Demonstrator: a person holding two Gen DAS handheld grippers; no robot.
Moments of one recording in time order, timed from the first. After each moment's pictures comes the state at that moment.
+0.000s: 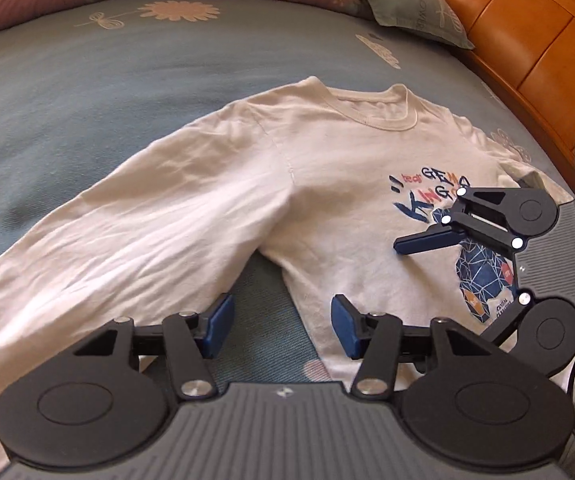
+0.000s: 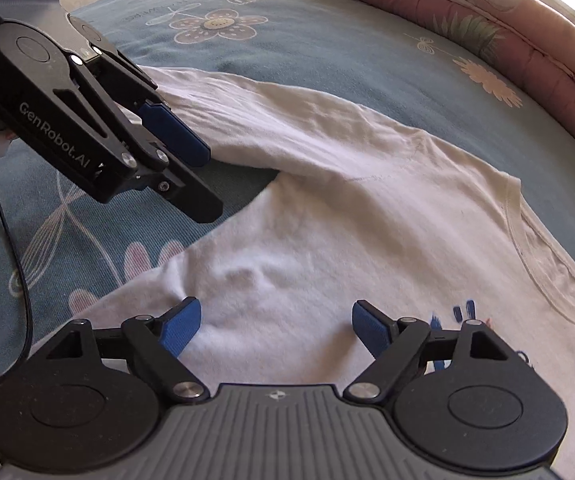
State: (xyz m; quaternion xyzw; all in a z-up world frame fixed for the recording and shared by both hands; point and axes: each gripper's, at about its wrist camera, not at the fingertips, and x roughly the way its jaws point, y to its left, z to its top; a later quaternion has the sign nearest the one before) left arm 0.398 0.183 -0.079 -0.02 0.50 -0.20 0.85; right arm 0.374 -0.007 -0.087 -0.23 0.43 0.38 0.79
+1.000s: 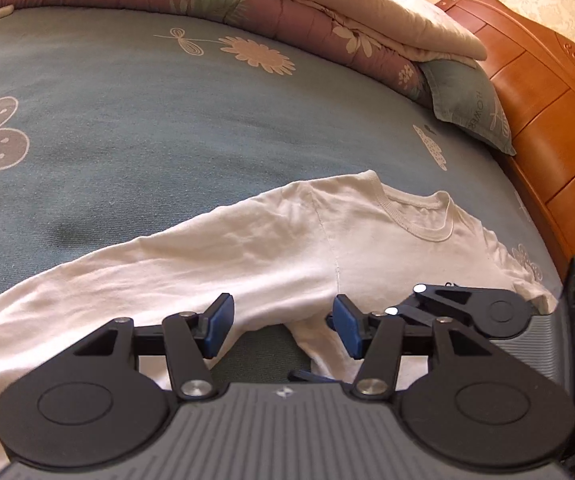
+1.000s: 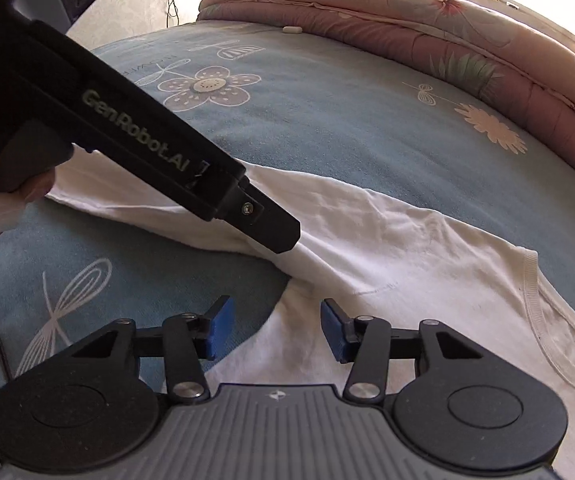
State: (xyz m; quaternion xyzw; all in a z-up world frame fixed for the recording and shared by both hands) left arm 0.413 0.230 -0.053 -0.18 0.44 -0.12 0.87; right arm 0.414 0.059 -0.083 -0.20 0.38 0.39 0.82
